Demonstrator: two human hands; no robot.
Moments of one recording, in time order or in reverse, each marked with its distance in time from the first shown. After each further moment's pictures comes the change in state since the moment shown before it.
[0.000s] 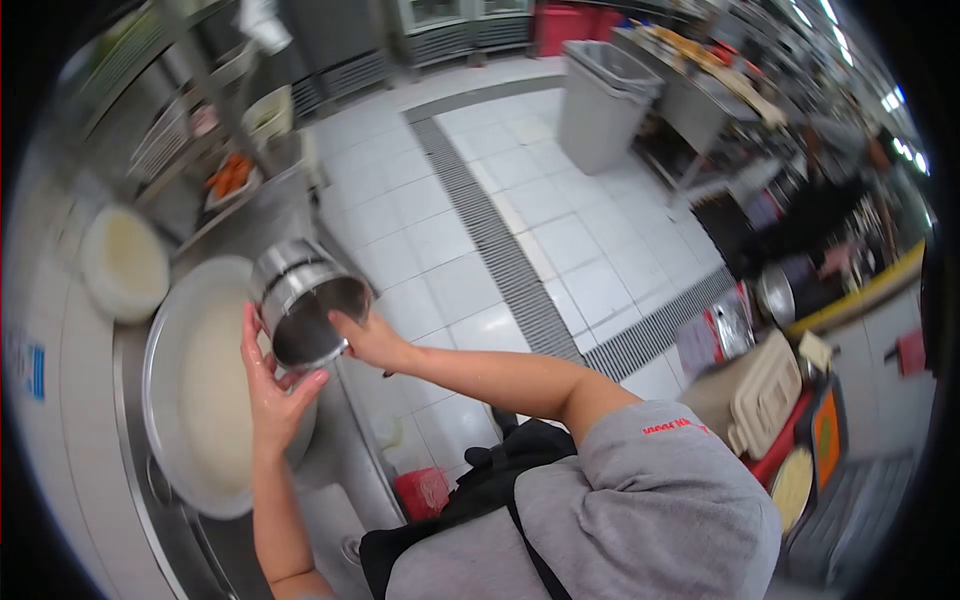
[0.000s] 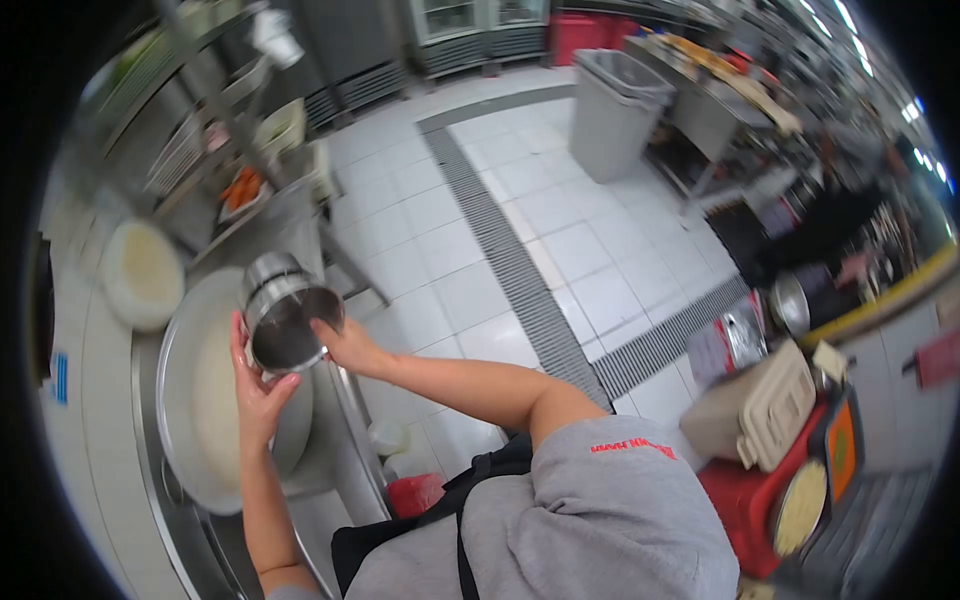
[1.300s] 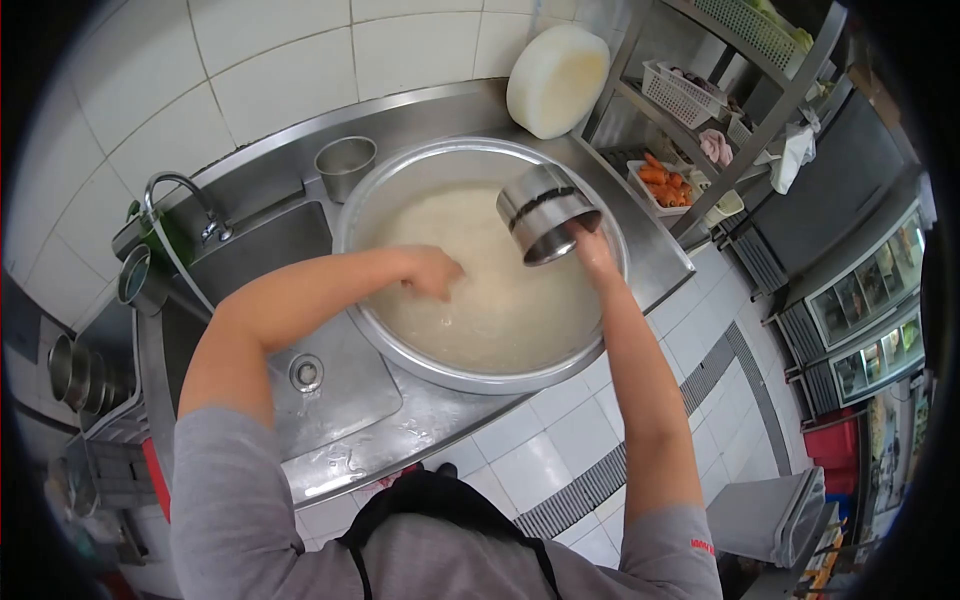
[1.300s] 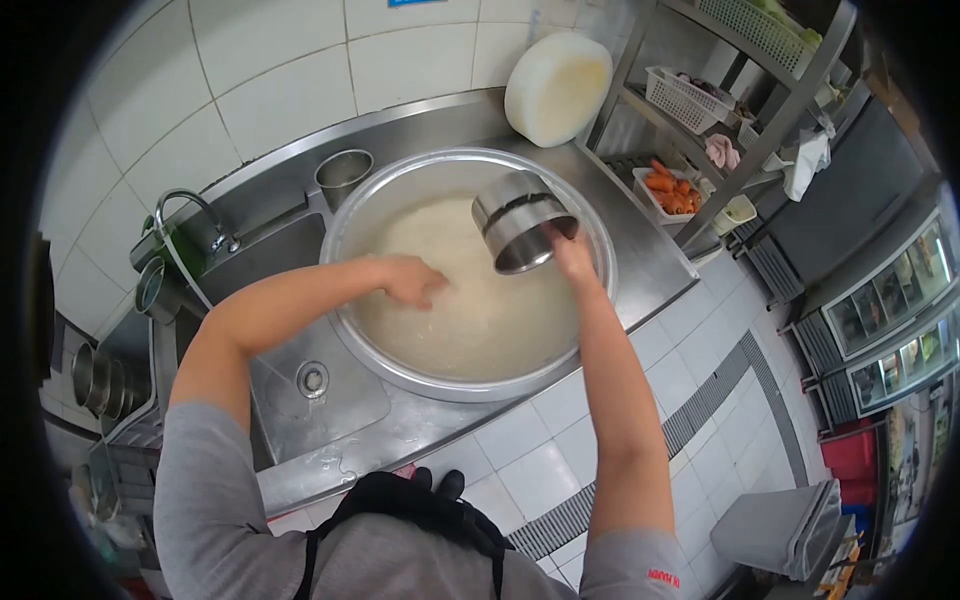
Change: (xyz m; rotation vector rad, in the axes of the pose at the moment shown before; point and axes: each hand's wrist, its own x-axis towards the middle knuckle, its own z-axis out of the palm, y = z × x) left_hand -0.040 -0.139 -0.196 0.733 -0.255 -1.034; right_hand 0.250 0.078 0.185 -0.515 -0.720 -0.193
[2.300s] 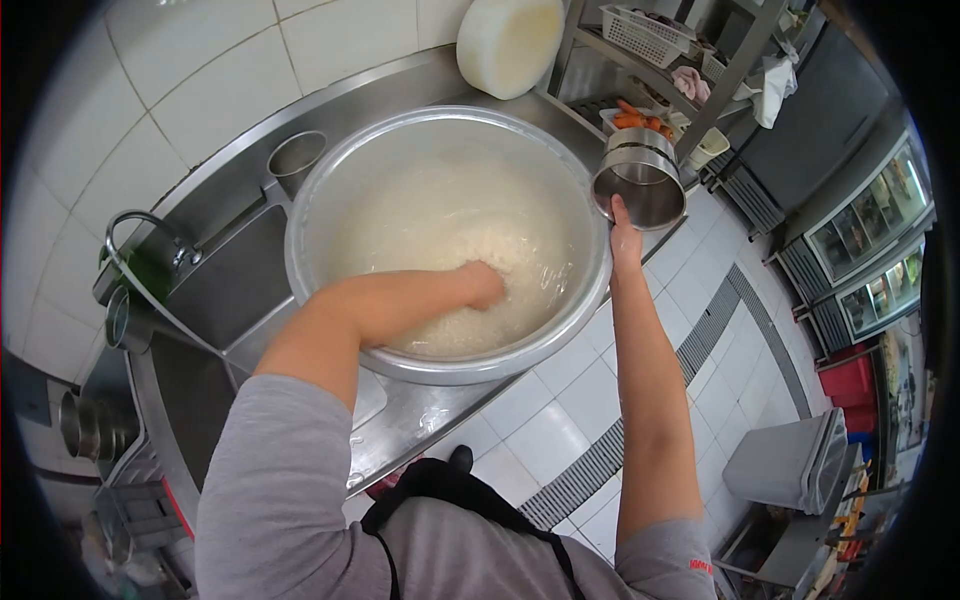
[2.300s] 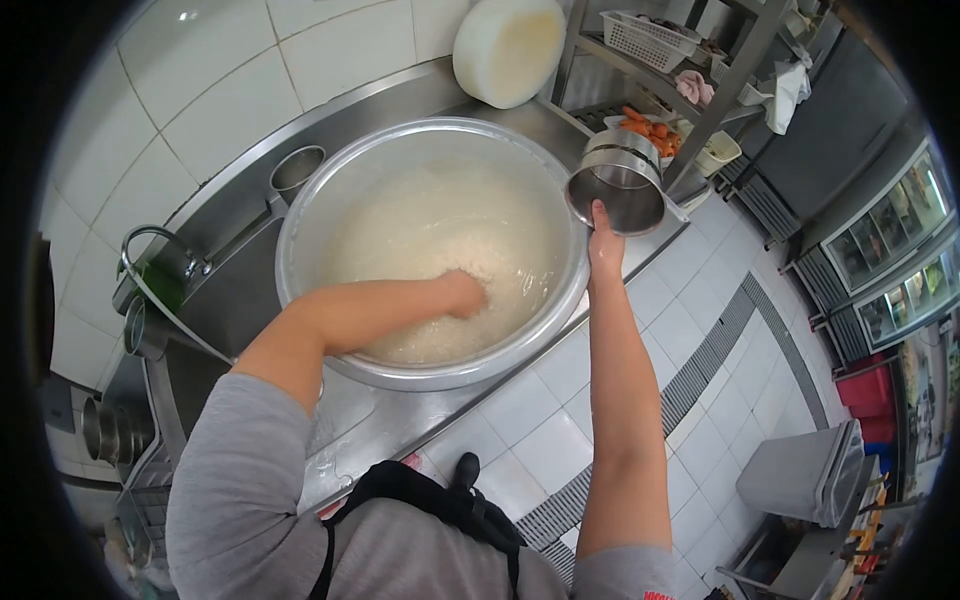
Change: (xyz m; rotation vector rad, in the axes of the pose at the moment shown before) left_hand 0.125 0.090 0.061 0.605 0.040 0.372; right_hand -0.043 0.029 -0.061 0.469 0.451 0.374
